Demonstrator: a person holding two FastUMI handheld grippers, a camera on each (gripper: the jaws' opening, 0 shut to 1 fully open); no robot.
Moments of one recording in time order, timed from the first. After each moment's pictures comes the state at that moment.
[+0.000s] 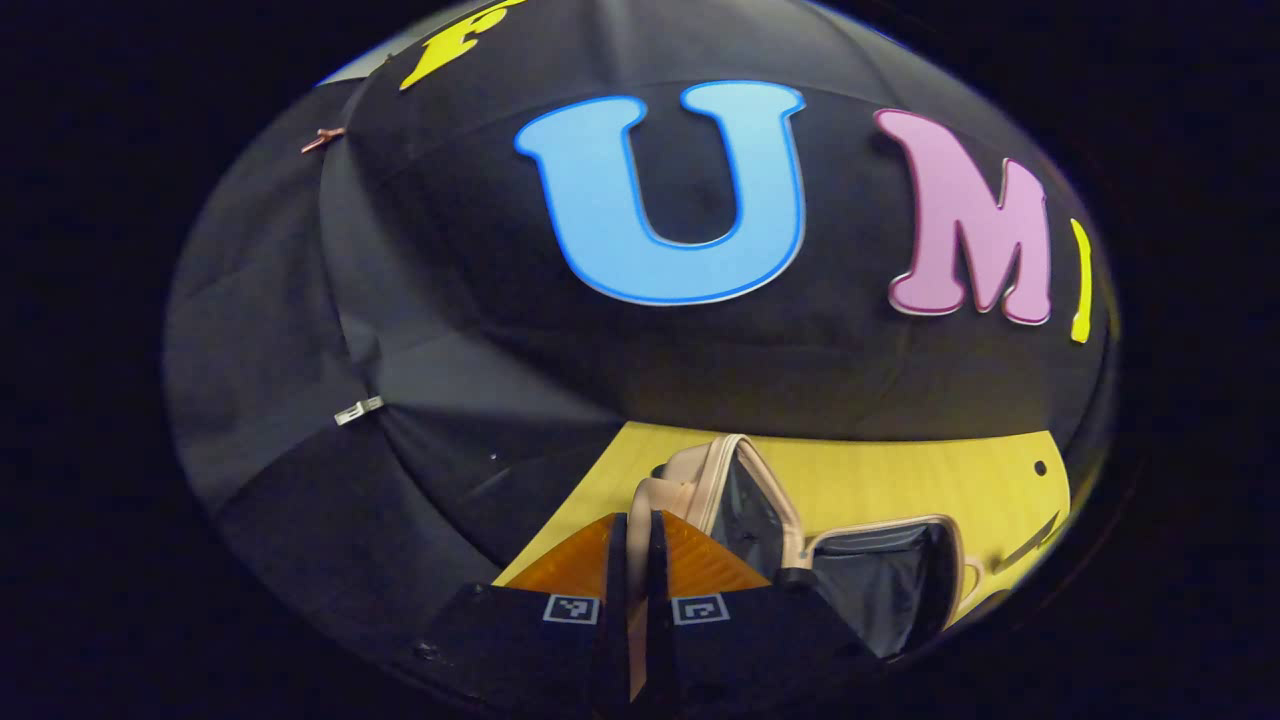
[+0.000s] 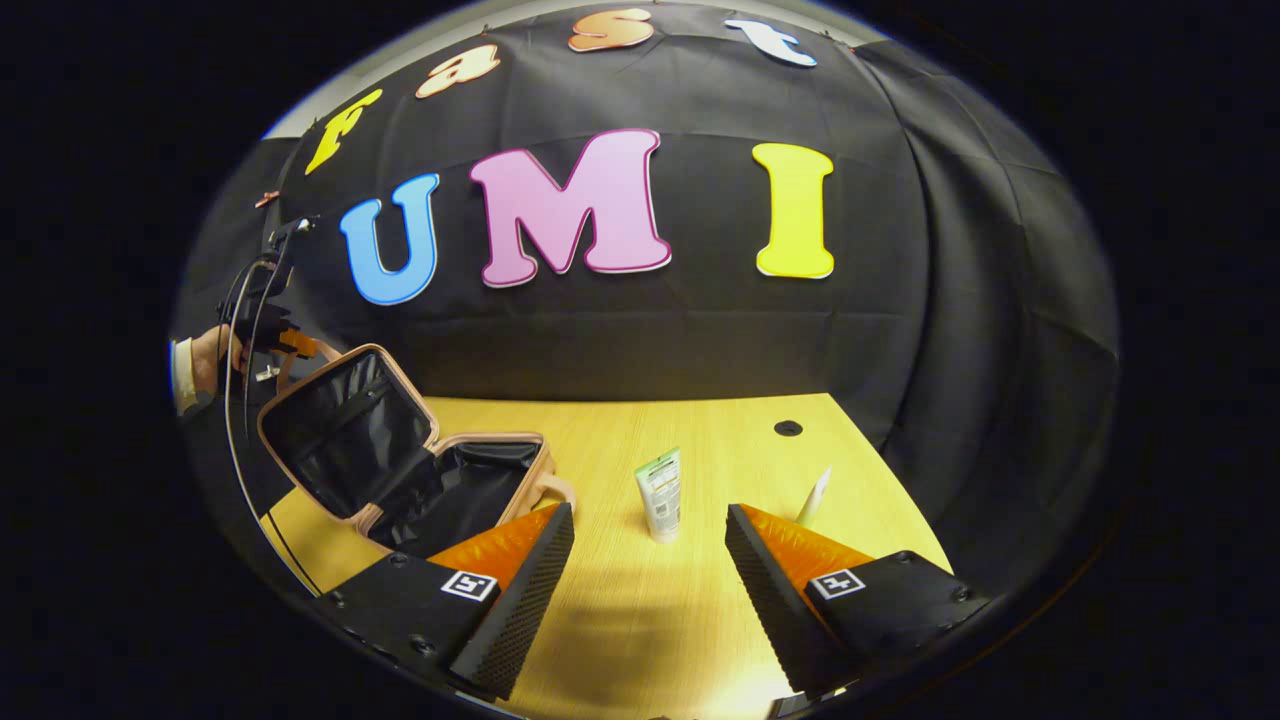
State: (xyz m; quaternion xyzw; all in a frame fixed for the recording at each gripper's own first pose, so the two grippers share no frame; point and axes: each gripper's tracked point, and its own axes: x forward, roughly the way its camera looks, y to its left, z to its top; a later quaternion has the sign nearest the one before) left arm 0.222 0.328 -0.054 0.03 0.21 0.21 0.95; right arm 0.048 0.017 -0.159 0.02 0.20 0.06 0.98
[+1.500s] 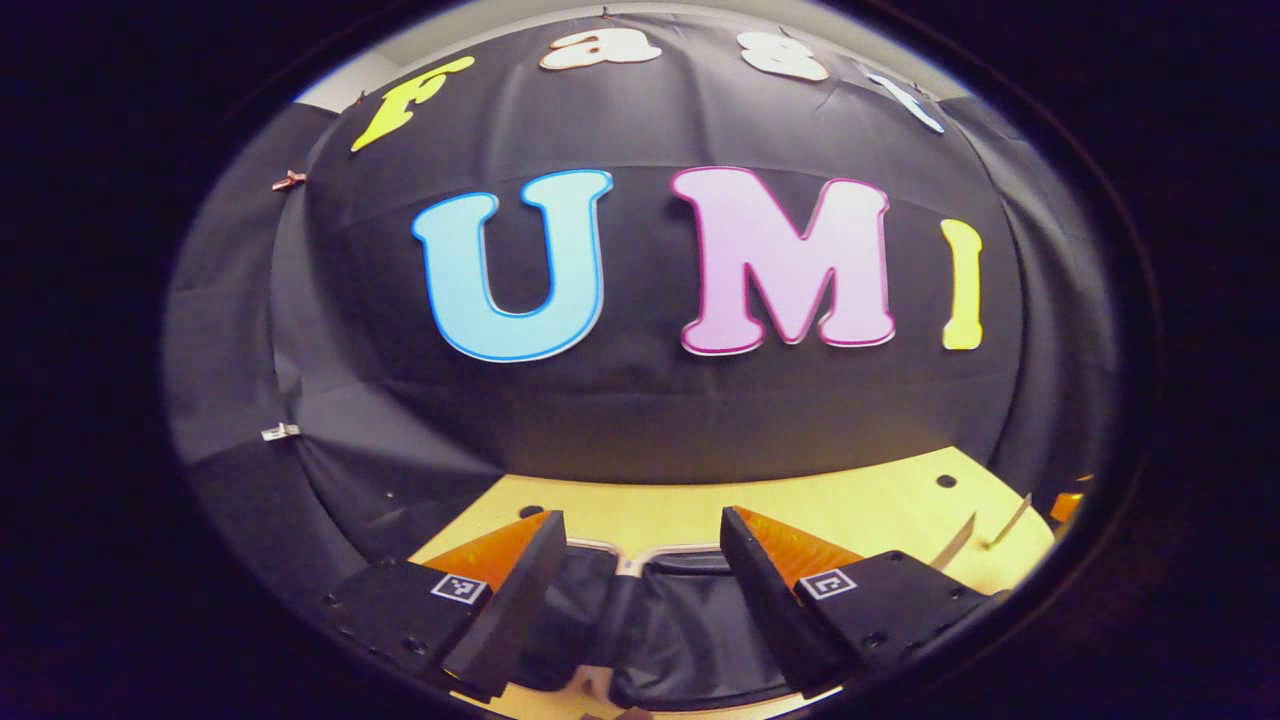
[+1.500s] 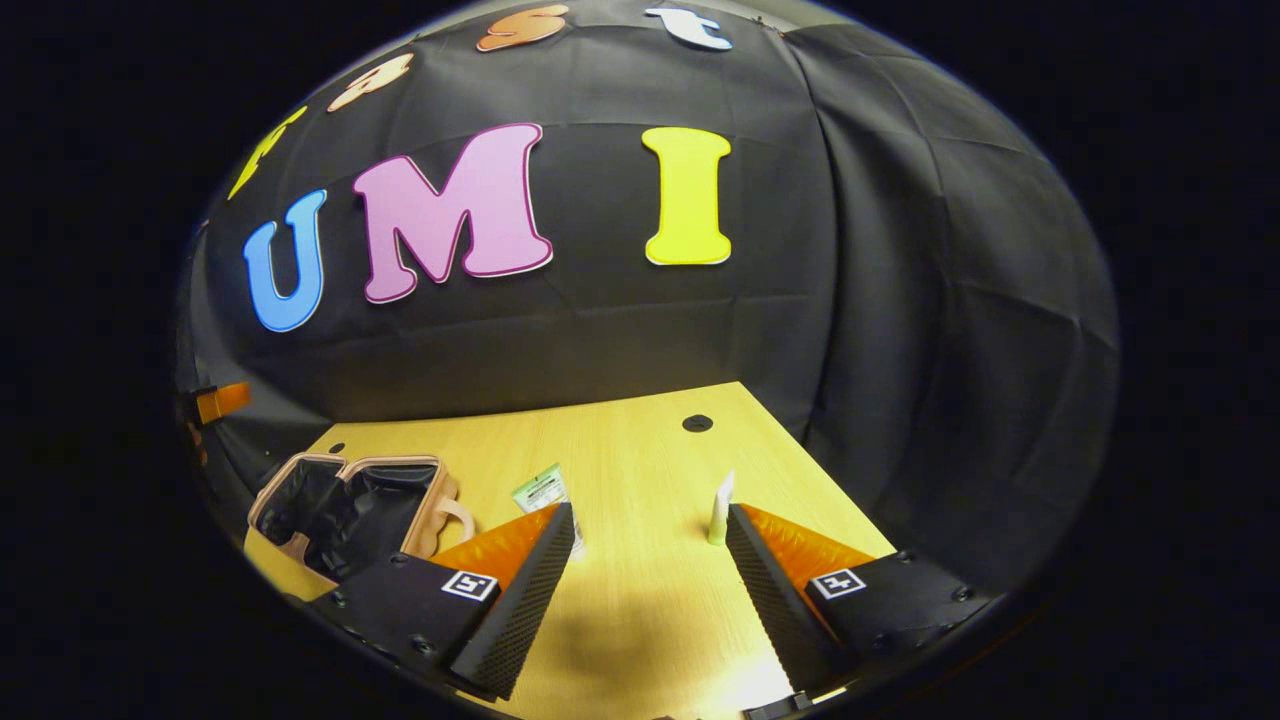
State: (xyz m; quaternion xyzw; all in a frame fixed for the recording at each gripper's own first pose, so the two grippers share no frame) left arm 0.174 0.015 -0.021 0.03 0.06 0.03 1.00; right arm 0.091 -0.085 -0.165 0.05 0.20 -0.07 0.98
